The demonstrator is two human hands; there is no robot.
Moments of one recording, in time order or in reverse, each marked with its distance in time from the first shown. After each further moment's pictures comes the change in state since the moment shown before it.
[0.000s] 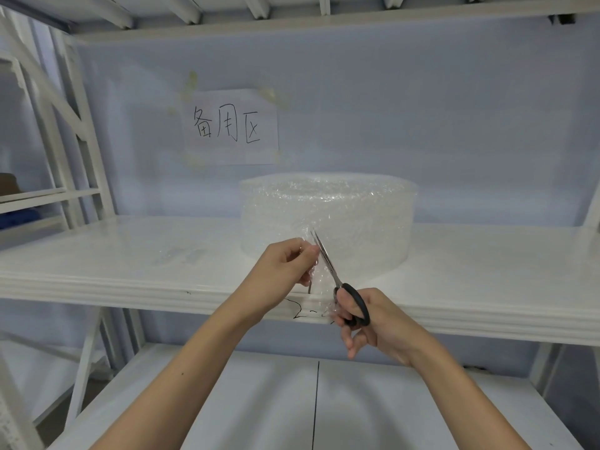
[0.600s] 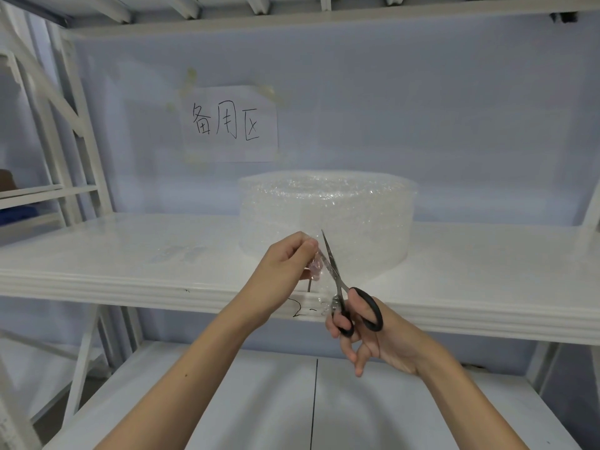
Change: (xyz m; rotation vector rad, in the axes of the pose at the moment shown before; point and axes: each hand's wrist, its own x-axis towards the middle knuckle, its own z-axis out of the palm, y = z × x) left_hand -0.005 0.006 0.008 -0.128 0.011 0.024; right_hand -0.008 0.006 -0.004 0.098 -0.216 0.040
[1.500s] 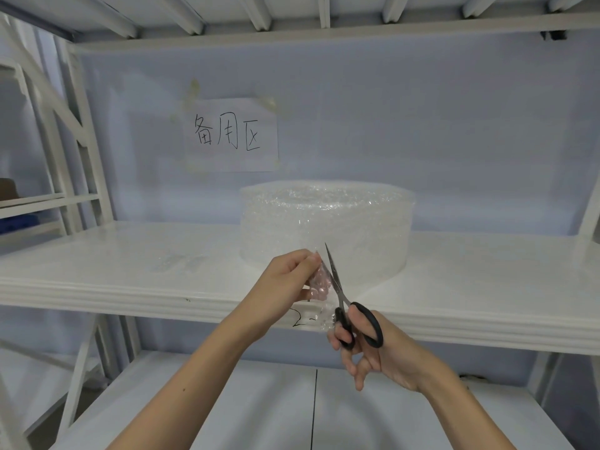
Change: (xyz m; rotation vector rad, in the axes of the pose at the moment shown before) left_hand -0.007 0.009 0.002 -0.022 -0.056 -0.082; right_hand -0.005 0.003 0.002 -0.039 0.045 -0.030
